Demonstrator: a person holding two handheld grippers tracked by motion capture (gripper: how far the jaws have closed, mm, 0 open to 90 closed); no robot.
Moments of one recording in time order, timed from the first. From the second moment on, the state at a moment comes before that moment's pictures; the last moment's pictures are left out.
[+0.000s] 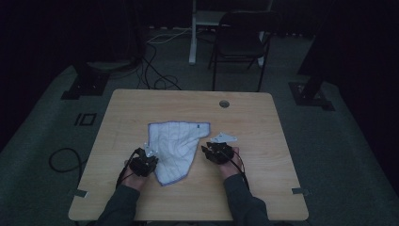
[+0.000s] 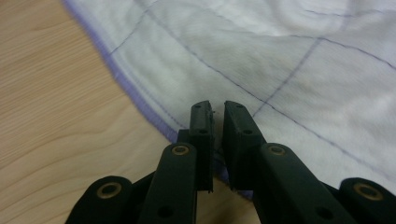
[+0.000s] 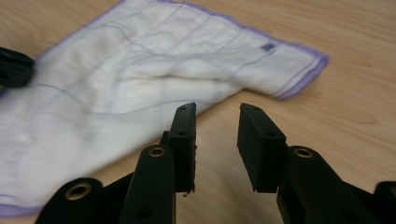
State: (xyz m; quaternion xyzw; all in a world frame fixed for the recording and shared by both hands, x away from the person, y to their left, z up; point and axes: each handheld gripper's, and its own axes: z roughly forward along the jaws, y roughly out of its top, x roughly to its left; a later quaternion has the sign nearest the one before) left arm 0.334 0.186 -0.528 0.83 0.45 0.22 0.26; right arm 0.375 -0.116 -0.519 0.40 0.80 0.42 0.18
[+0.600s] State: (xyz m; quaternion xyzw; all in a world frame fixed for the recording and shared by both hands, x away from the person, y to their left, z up) left arm 0.320 0.140 -0.505 0.84 0.39 0.21 0.31; right arm 0.421 -0.115 -0.536 0.41 0.82 0.37 0.18
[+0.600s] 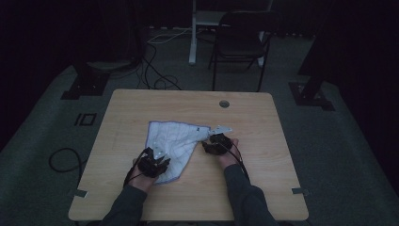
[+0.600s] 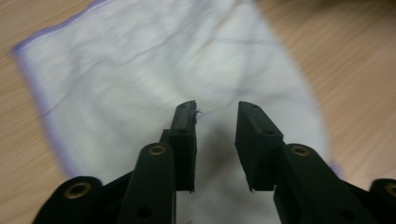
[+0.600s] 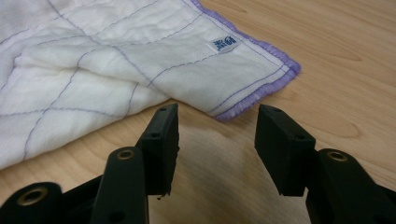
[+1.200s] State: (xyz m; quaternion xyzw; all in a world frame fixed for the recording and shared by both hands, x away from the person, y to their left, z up) left arm 0.334 0.077 -0.529 0.87 0.34 0.22 0.28; right arm 0.437 -0.116 -0.539 0.43 0.80 0.40 0.14
